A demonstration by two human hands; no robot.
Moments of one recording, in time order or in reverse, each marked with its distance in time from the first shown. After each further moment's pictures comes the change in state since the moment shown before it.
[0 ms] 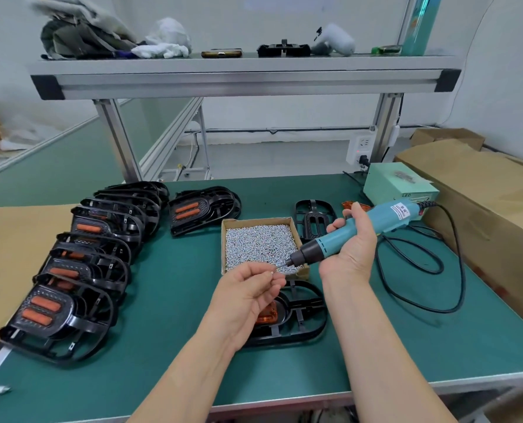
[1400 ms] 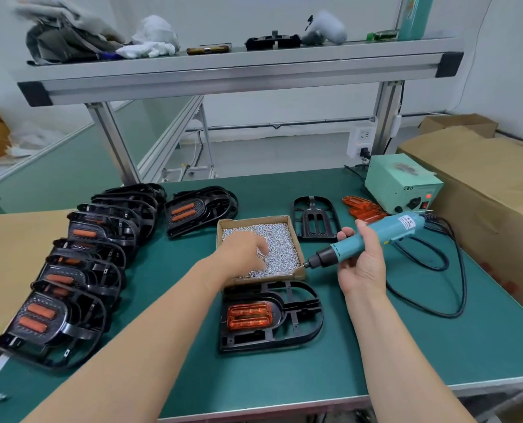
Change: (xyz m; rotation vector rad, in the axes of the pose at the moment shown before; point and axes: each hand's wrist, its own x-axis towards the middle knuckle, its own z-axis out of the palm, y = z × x) left_hand 0.101 0.040 0.008 1.919 -0.200 0.169; right_hand 0.056 -0.002 -0.063 -0.070 -0.046 0.106
